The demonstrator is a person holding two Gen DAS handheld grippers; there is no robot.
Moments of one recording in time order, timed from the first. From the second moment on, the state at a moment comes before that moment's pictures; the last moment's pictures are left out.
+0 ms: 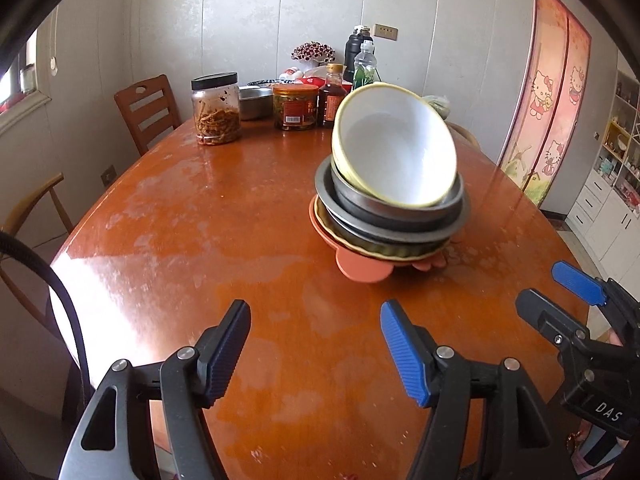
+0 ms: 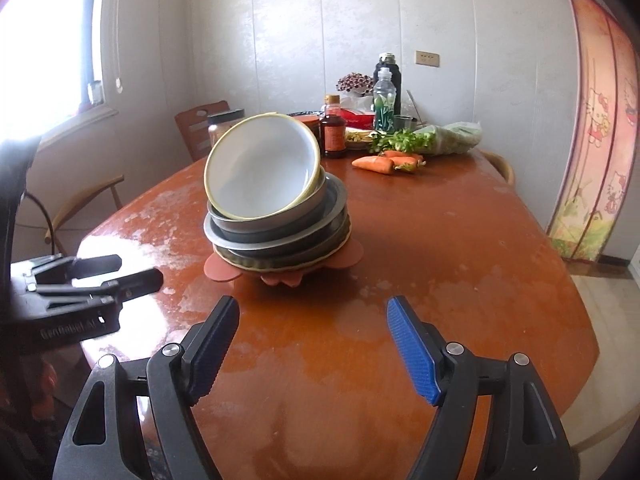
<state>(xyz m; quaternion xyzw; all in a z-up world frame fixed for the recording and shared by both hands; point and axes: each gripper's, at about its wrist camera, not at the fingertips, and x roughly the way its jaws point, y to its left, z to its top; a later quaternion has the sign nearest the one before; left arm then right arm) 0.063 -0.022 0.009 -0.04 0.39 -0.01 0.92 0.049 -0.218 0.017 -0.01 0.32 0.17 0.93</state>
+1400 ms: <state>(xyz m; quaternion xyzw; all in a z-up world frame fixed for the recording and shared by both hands) 0.020 -0.035 -0.009 -0.03 0.40 0.00 0.92 -0.005 -0.218 -0.016 0.05 0.34 0.14 0.93</state>
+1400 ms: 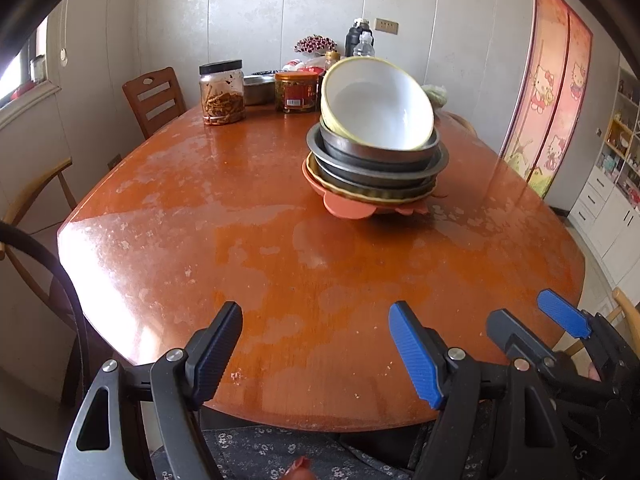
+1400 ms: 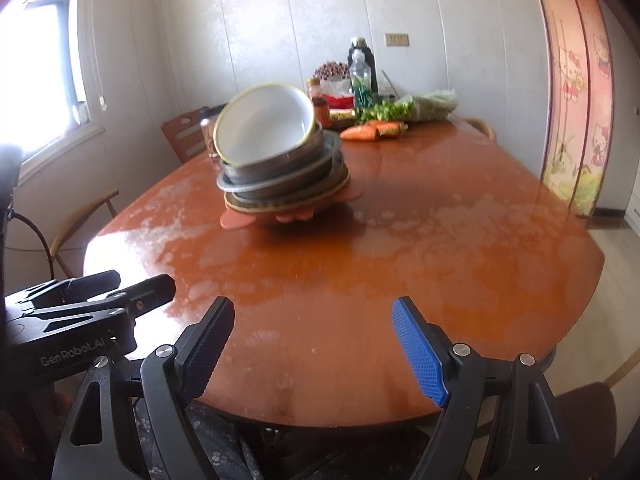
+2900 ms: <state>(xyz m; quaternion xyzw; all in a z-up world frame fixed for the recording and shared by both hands) 0.023 -0.036 -0.029 -0.04 0.42 0.00 0.90 0.000 -0.216 -0.022 0.05 0.34 0.13 0.93</state>
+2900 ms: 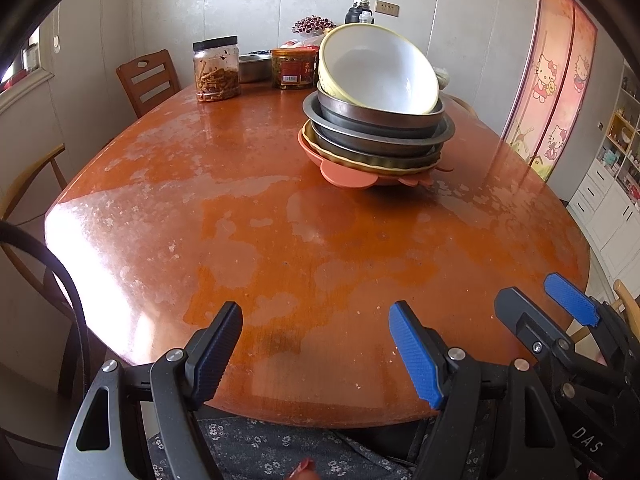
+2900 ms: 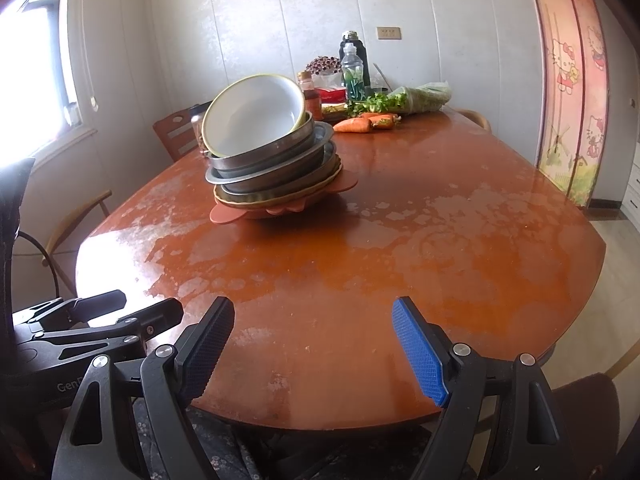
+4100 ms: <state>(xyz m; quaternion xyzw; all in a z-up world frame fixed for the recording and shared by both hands) 0.029 -0.034 -0.034 -0.04 0.43 0.00 0.90 0.002 -0.212 -0.026 0.04 0.35 0.13 0.93</state>
